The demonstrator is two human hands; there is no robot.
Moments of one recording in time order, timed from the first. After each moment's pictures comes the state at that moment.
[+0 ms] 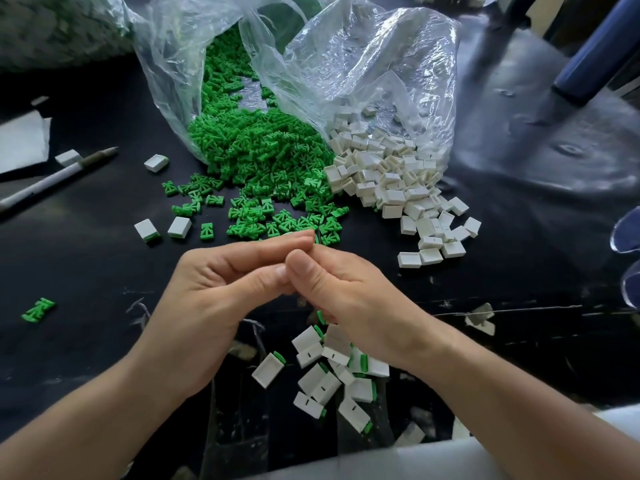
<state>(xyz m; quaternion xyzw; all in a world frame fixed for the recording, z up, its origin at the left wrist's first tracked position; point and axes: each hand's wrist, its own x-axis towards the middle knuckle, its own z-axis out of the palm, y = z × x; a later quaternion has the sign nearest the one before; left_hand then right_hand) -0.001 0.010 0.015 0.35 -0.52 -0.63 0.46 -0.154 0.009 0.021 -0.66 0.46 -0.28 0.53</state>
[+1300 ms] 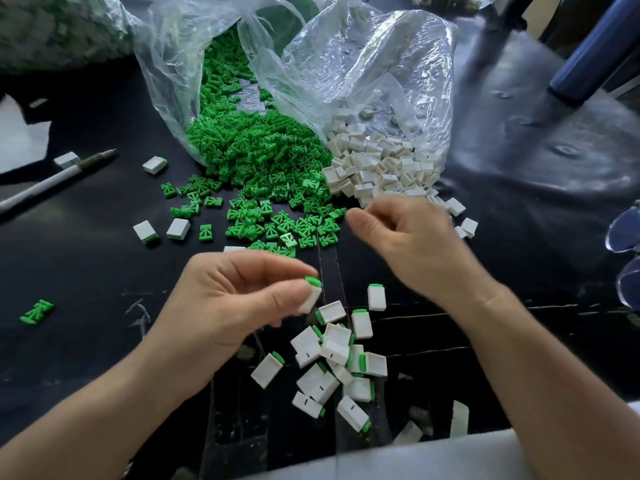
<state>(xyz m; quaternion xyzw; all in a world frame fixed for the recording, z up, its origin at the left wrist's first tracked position) -0.004 0.012 0.023 0.43 -0.55 -0.60 0.39 -0.199 -0.020 0.029 -0.69 0.61 -0.28 0.26</state>
